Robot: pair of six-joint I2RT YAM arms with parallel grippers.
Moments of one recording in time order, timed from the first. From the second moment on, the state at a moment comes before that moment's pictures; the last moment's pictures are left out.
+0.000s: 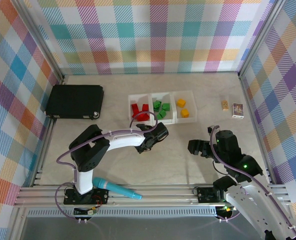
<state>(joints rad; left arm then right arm) -0.95 1.89 1.21 -0.71 -0.37 -1.57 0.46 0.52 0.63 -0.83 -0.10 0.51</state>
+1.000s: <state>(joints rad) -0.94 1.64 1.39 -0.73 -0.50 -1.03 0.46 0.57 0.64 -0.78 -0.01 0.50</state>
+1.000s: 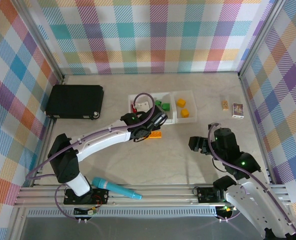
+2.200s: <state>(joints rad) -0.55 2.15 1.81 -0.68 -0.28 -0.72 0.46 0.69 0.77 -0.83 -0.06 0.46</state>
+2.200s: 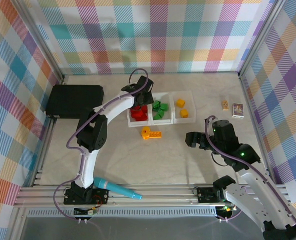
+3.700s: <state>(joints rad) -0.73 1.86 1.31 -0.66 -0.13 -0.68 0.46 0.61 0.74 -0.87 -0.07 0.52</state>
